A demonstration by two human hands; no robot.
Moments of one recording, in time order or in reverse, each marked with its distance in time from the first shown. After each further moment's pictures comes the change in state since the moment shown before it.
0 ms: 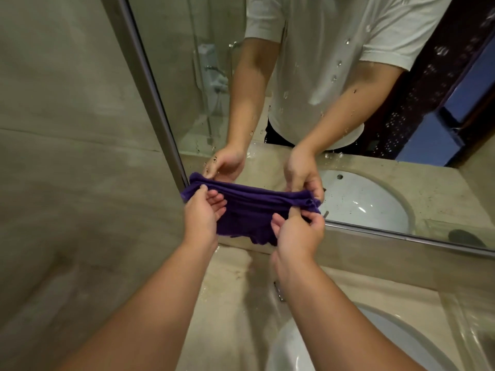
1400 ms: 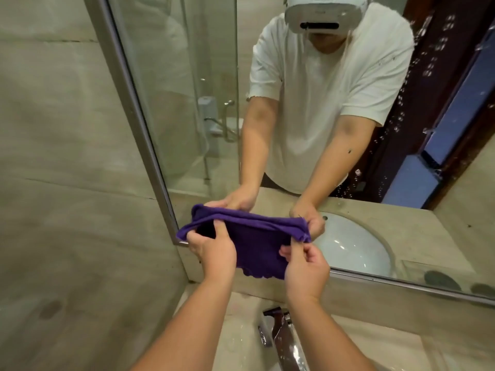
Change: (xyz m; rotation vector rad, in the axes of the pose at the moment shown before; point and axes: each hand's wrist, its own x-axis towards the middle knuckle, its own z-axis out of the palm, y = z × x) left_hand -0.054 -0.001 0.056 0.330 0.223 0.225; right_hand 0.018 -0.049 -0.039 -0.288 -0.184 -0.345
